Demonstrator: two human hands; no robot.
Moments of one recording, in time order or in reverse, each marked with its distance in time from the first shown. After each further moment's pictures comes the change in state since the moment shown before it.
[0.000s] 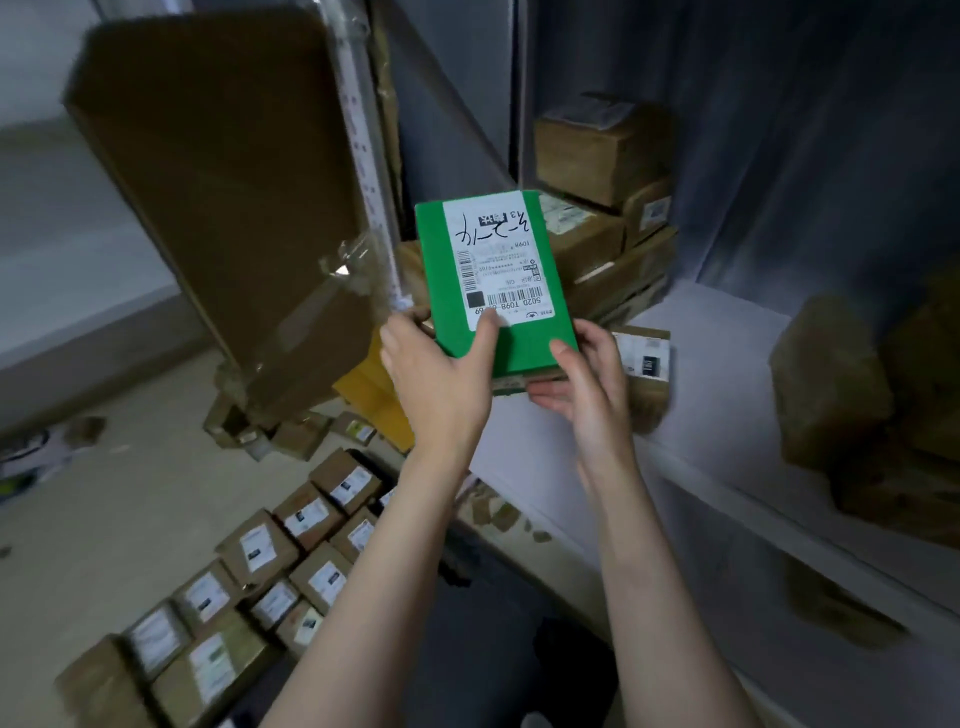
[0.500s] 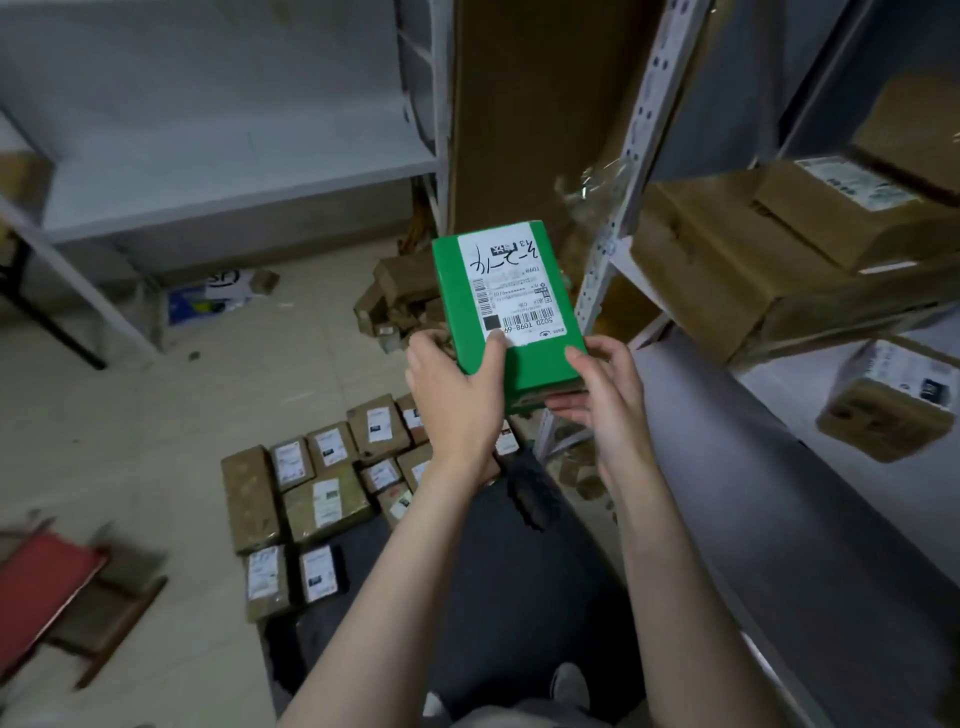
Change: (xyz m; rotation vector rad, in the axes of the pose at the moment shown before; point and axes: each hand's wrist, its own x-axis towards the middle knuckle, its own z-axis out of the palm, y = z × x) left_hand -0.021 -0.125 -0.186 0.069 0.269 -0.342; right_hand -0.092 0.080 0.152 -0.156 -0.381 0.230
